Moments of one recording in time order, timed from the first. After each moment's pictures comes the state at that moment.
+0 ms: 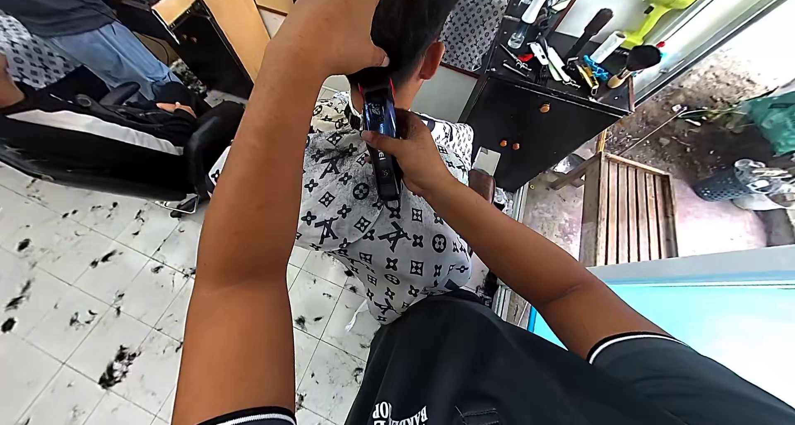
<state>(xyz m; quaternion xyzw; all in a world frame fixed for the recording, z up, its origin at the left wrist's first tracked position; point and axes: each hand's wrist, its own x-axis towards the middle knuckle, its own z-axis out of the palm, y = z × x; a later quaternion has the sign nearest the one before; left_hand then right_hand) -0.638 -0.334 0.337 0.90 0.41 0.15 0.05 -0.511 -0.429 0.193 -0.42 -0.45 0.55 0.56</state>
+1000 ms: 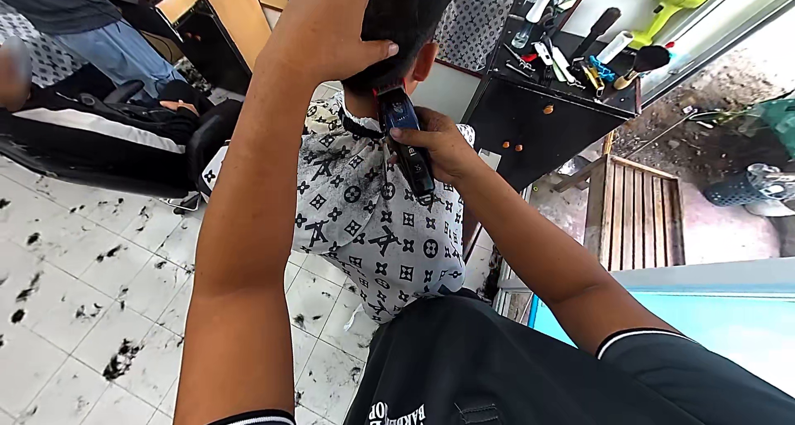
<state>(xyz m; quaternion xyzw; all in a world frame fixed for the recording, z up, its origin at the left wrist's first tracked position) -0.635 -0.331 0.328 0.90 0.39 0.18 0.03 -0.446 -0.416 0.197 -0.38 -0.48 0.62 0.49</state>
